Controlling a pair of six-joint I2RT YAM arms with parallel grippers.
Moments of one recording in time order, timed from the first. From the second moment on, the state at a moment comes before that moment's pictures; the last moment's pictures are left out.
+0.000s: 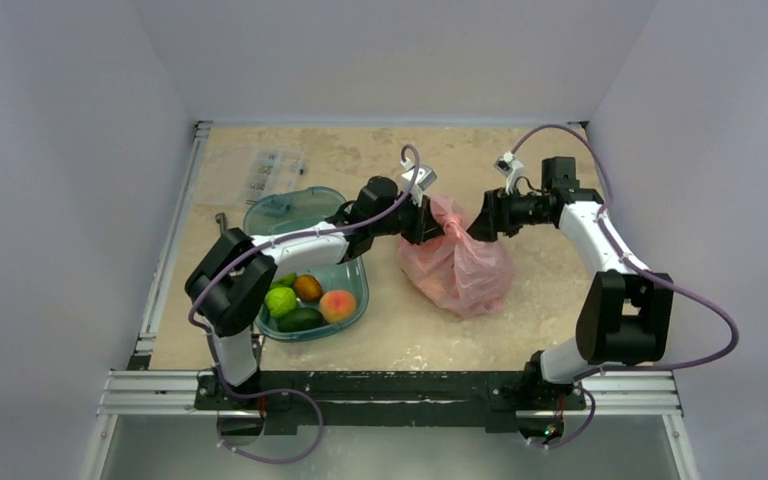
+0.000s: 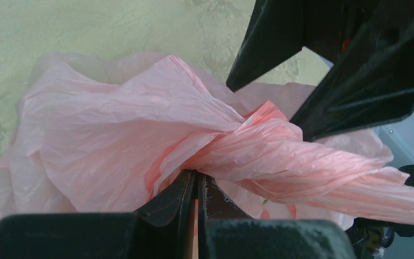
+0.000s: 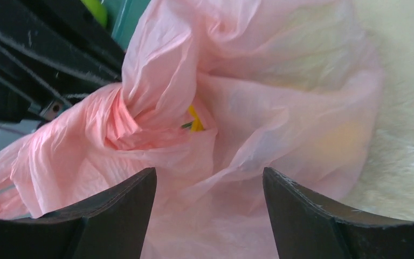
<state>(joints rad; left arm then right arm) -0.76 1.81 1.15 0.31 0.37 -0.38 -0.03 1.49 1.13 -0.64 -0.89 -0.23</state>
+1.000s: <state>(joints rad) -0.74 1.88 1.18 0.46 0.75 -0.58 0.05 1.32 0.90 -0.31 -1.05 0.13</state>
